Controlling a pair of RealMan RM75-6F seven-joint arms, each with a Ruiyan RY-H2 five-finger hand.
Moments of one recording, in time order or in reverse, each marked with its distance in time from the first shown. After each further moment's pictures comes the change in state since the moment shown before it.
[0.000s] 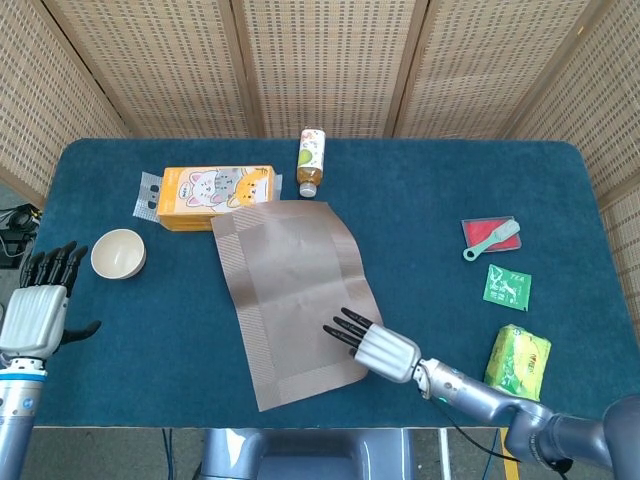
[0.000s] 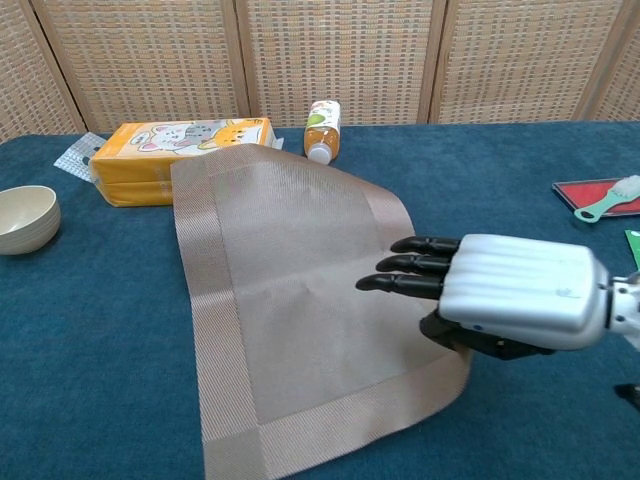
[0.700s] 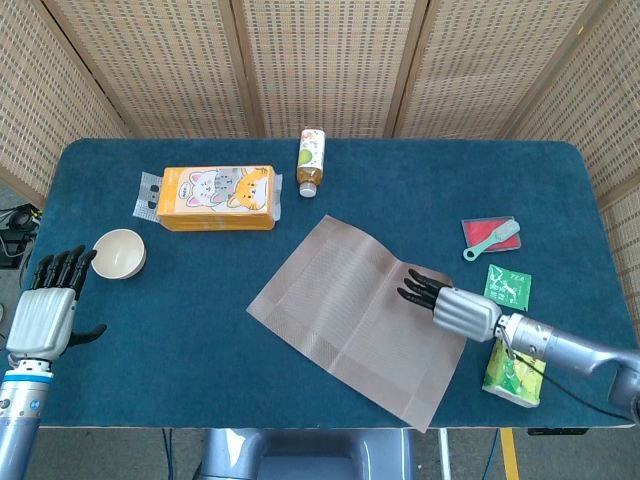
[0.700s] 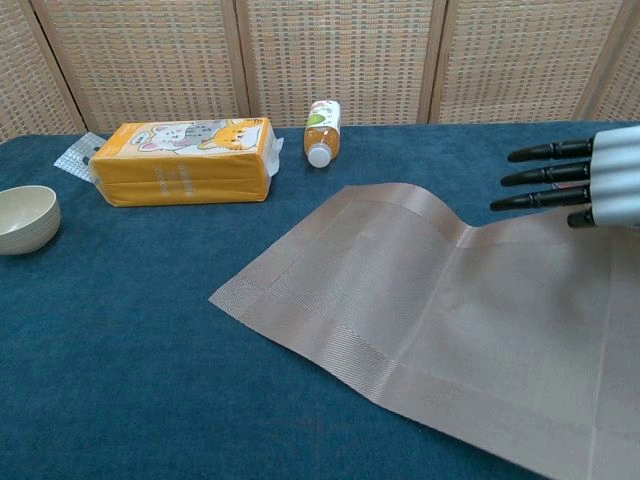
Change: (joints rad) left arm -0.006 -0.010 0.008 -0.006 -0.002 -0.012 0.032; right arm 0.091 0.286 -0.049 0.258 -0.202 0.060 -0.123
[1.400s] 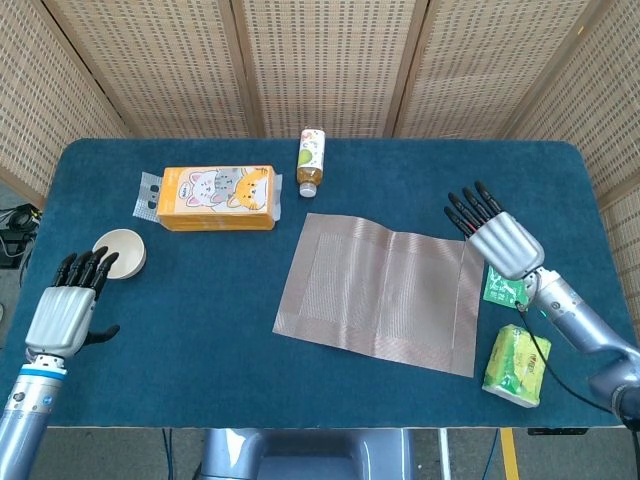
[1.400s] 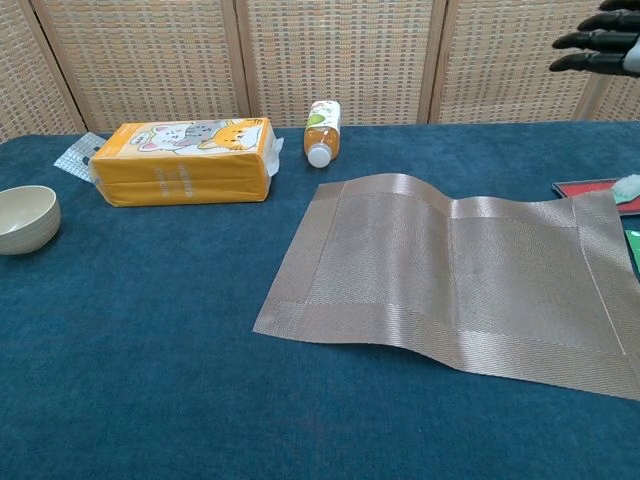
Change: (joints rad) left arm -0.036 -0.023 0.021 0.060 0.071 -0.063 -0.029; right arm -0.149 -0.049 0.236 0.024 0.447 0.020 0.088
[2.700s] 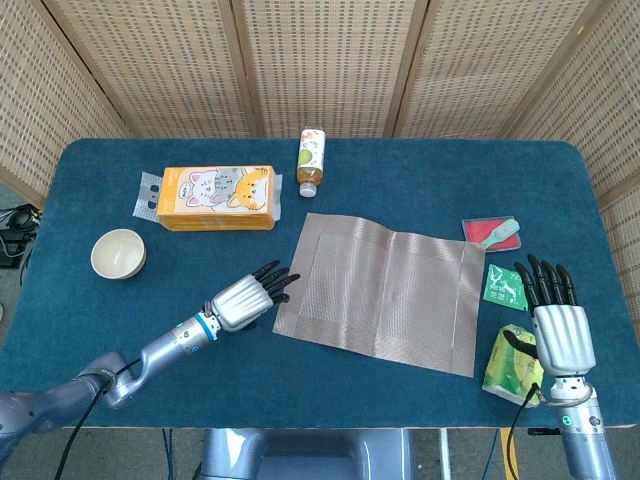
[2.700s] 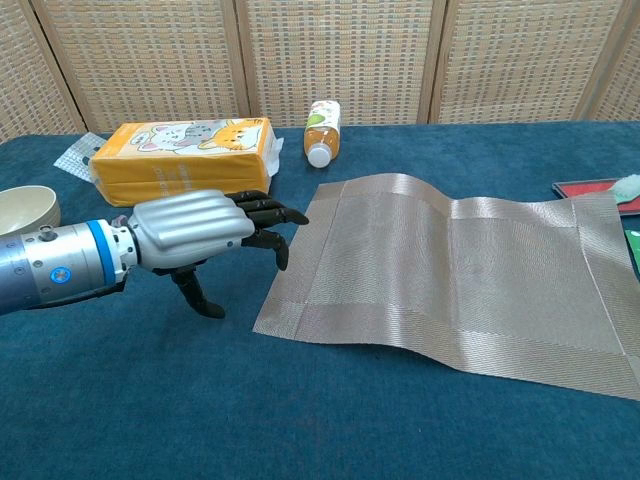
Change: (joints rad) left arm -0.527 -0.619 0.071 0.922 0.511 -0.348 -0.456; right arm -0.462 -0.026 0.039 -0.536 0.220 0.343 0.152
